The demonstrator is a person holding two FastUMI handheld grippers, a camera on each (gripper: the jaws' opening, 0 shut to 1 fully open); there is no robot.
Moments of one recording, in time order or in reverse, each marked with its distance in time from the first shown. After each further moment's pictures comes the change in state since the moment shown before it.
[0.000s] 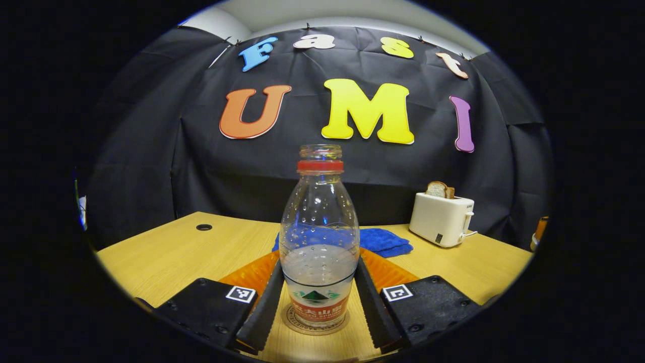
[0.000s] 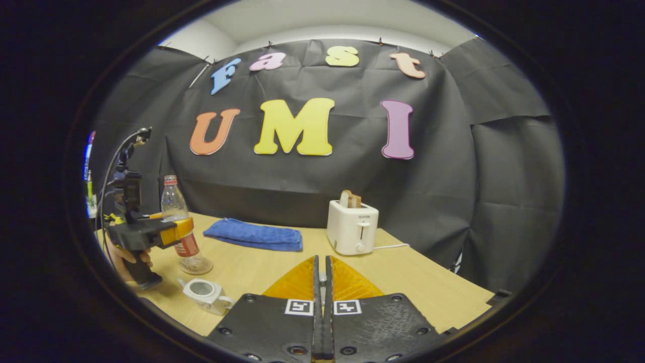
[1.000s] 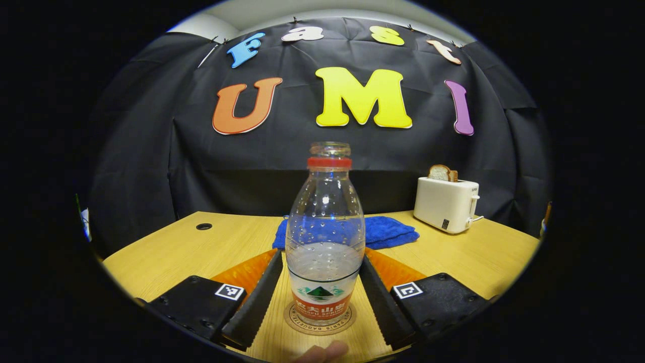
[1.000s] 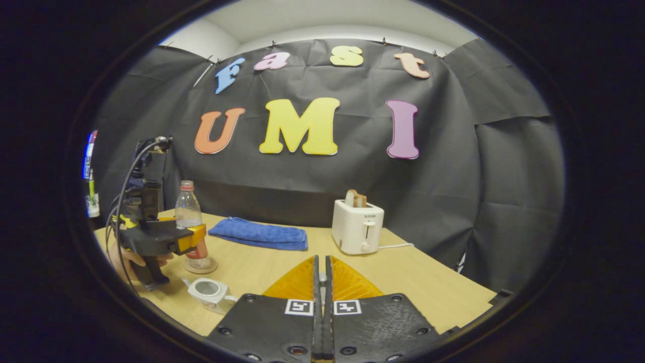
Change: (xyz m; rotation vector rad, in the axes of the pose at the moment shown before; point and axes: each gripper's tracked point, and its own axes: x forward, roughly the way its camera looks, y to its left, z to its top) left arm 0.006 -0.003 -0.008 0.042 0.047 -0.010; right arm 0.000 0.010 -0.005 -0.005 0.009 0.025
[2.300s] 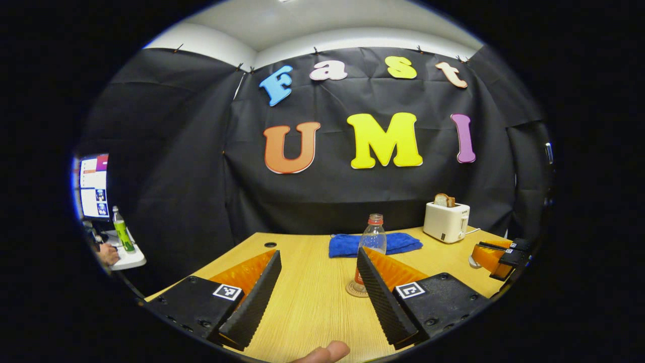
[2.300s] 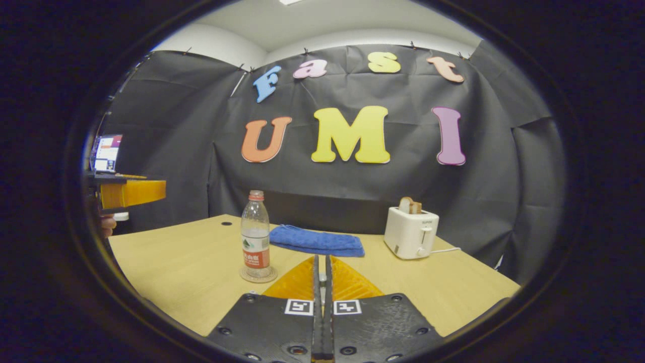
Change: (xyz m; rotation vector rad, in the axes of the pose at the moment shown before) left arm -0.202 0.081 0.074 -0.003 -0.064 0.150; right arm -0.019 0.114 0.008 -0.003 -0.051 0.257
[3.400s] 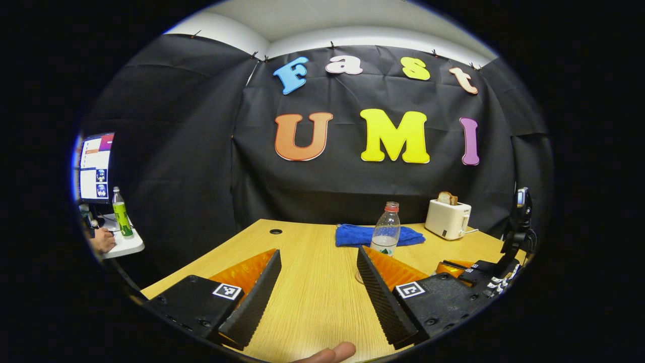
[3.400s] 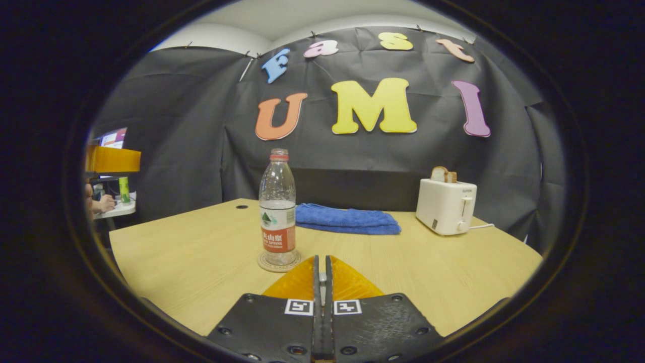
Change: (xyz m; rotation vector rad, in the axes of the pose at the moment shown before) left arm -0.010 0.033 -0.019 -0.038 0.038 -0.014; right arm 0.052 0.046 -0.071 0.019 0.107 0.074
